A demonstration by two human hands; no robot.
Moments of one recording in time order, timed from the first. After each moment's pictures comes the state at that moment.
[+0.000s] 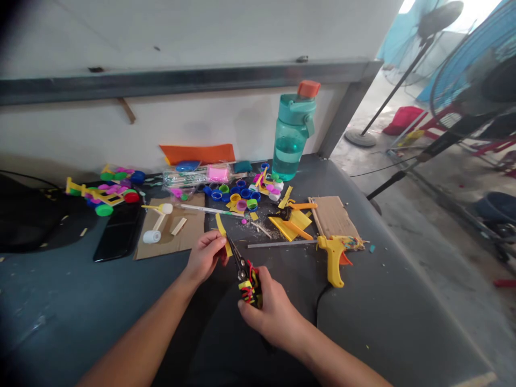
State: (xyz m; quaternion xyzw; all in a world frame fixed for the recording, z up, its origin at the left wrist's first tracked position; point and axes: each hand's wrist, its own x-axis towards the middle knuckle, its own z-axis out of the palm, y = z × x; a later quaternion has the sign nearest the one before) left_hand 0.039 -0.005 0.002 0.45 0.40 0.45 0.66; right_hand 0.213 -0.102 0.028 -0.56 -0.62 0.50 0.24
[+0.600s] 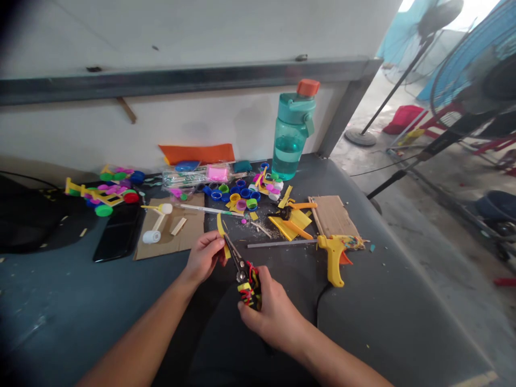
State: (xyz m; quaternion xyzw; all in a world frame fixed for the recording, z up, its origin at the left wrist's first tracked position) left_hand 0.038 -0.006 0.002 0.45 0.41 0.44 0.66; right_hand 0.213 -0.103 0.031 -0.55 -0.64 0.47 0.24
